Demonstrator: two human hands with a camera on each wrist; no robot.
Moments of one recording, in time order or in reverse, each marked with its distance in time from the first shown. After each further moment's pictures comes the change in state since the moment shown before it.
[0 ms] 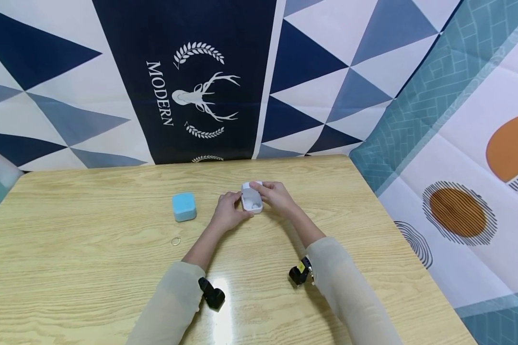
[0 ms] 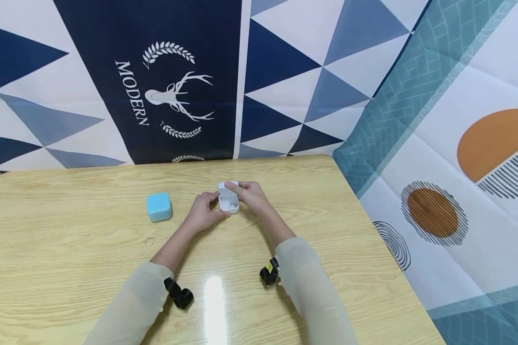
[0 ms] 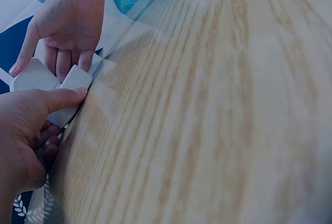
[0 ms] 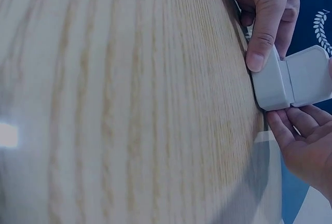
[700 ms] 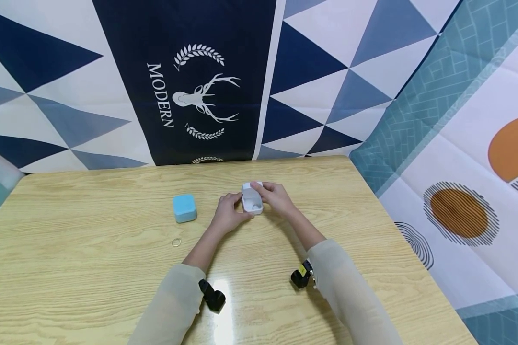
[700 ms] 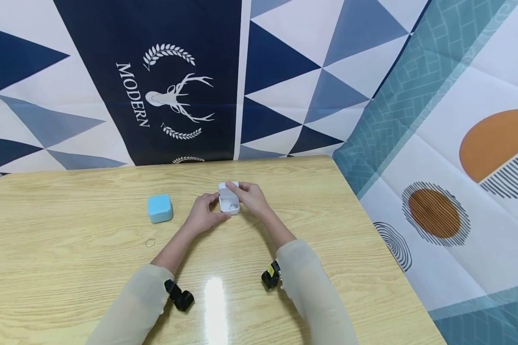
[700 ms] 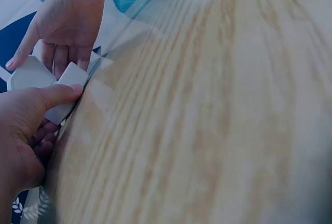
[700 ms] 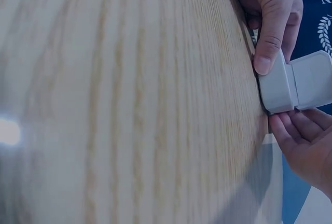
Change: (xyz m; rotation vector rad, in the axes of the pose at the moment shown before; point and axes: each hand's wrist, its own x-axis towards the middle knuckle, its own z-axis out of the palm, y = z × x) left_hand -0.002 -0.001 0.001 -0.048 0.022 -0.005; right_hand -0.001 0.004 0.001 -0.075 0.053 -0.052
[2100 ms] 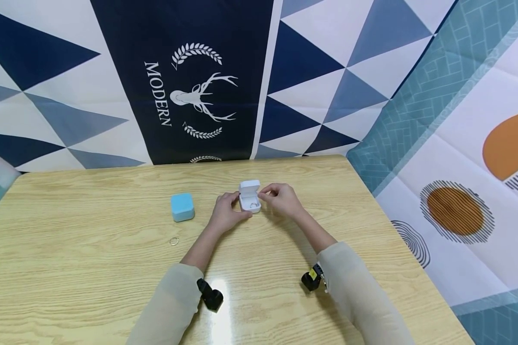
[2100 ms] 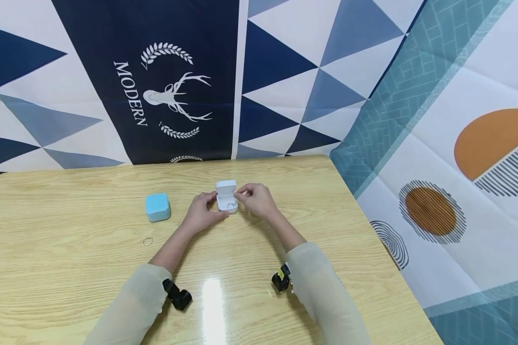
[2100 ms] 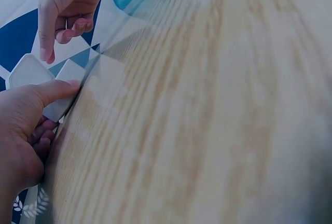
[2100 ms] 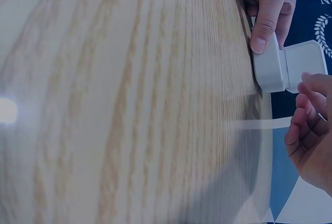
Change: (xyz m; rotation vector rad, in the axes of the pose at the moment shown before) left_hand 0.002 -0.004 0.002 0.002 0.008 -0.007; right_hand -0.019 0.004 -0.017 -0.310 0.111 -0.157
